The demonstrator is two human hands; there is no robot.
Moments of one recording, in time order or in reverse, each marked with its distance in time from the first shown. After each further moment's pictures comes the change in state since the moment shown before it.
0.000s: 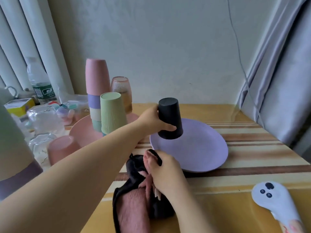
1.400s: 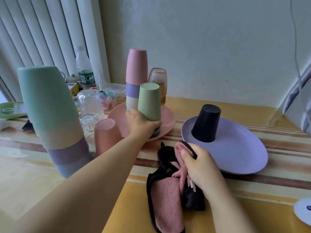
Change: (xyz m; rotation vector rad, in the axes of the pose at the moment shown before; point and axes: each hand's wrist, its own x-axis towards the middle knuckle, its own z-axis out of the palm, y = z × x) left_hand -0.051 -0.076 -0.044 -0.020 0.688 -0.247; right_hand 0.006 0.006 0.000 -0.149 -0.004 0.011
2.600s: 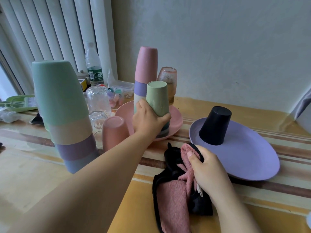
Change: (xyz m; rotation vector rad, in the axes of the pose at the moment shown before) left_hand 0.006 0.003 -0.003 0.288 0.096 0.147; right_hand -0.002 -0.006 0.004 -0.022 0.020 0.003
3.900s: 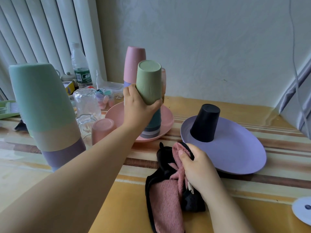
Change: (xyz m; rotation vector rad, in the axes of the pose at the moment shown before) left_hand 0.016 0.012 -0.016 -0.337 0.058 0.184; right_hand 0.001 0.002 0.002 0.004 -0.015 0.008
